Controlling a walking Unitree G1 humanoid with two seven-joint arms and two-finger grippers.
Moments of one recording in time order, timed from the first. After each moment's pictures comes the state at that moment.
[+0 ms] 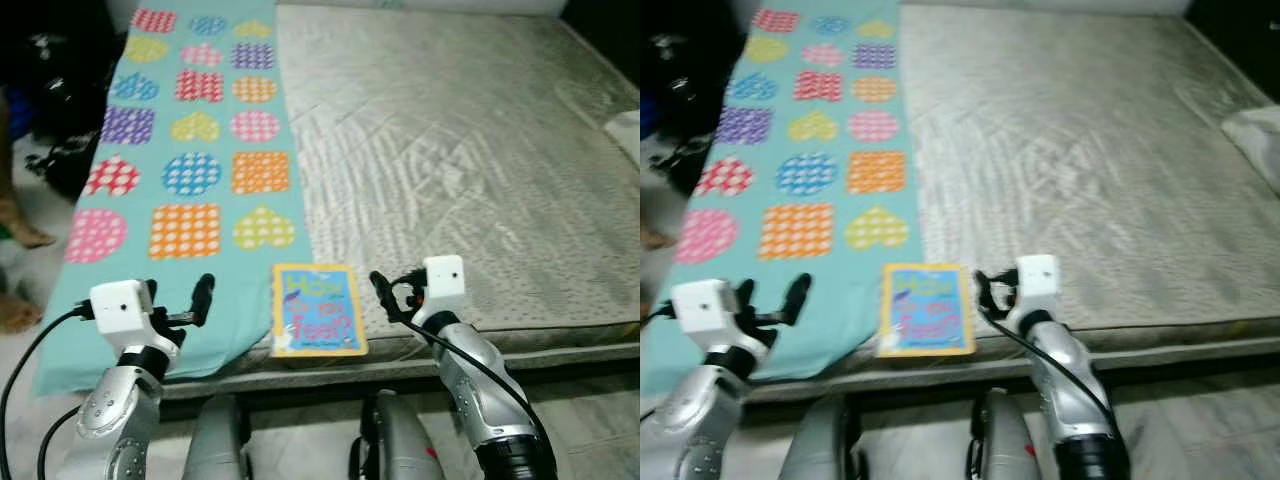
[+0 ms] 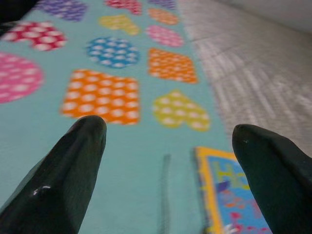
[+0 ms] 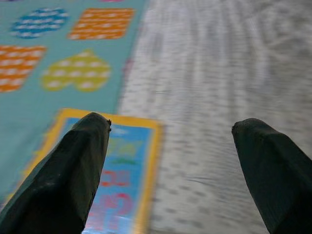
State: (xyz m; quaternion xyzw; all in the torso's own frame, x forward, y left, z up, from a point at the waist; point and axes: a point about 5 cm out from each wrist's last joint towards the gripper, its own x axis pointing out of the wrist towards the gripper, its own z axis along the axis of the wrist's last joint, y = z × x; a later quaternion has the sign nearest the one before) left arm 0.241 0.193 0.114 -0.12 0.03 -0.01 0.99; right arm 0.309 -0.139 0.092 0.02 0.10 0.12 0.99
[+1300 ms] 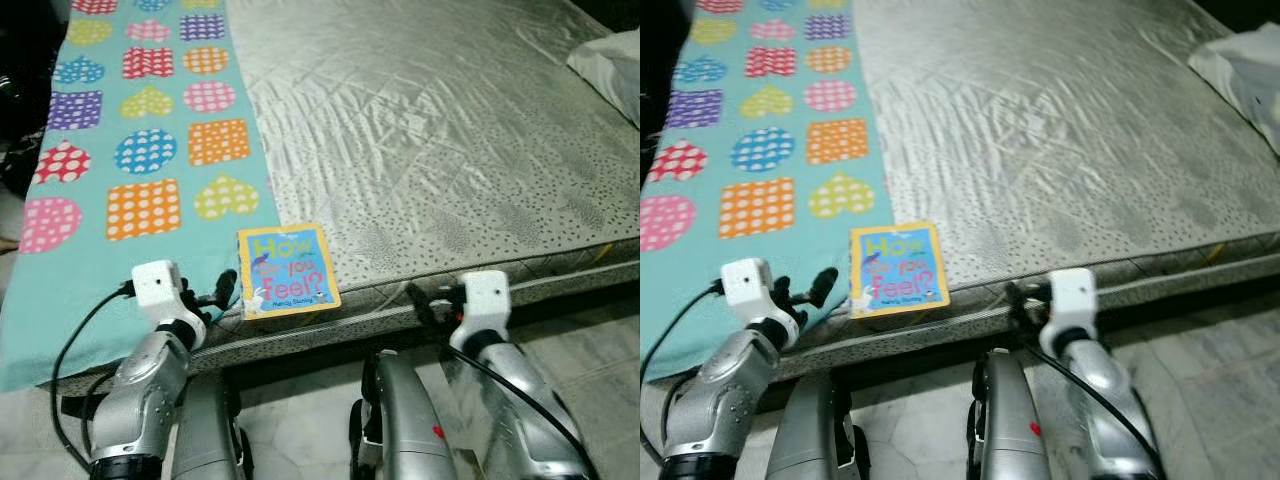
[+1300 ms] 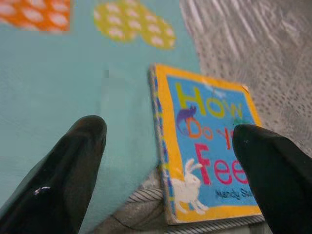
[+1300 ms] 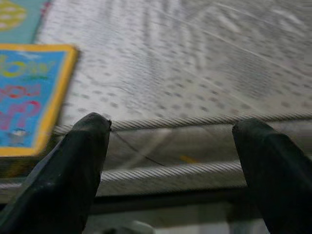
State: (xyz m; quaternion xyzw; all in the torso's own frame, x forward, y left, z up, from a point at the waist) left arm 0.290 0.181 0.089 -0.18 0.12 -0.03 0.98; right arm 0.276 -0.188 0.093 -0.01 0.10 0.07 0.99
